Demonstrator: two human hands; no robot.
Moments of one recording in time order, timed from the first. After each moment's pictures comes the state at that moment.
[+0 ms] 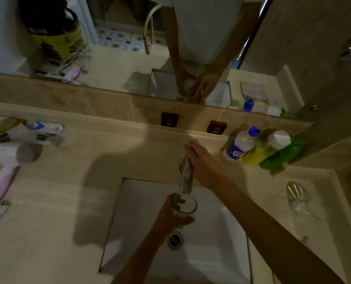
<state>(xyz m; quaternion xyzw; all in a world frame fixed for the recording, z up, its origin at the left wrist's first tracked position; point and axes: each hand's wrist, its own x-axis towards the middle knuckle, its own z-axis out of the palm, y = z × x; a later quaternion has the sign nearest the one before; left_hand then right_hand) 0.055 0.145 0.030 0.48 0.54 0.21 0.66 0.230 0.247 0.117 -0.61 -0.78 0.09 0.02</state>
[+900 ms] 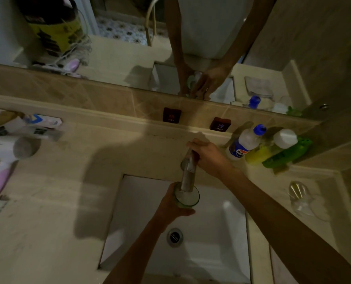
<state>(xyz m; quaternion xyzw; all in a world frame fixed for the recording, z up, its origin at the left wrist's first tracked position) 0.062 0.172 0.019 0.51 0.53 0.20 0.65 0.242 0.272 0.131 -0.59 -0.78 0.19 0.06</state>
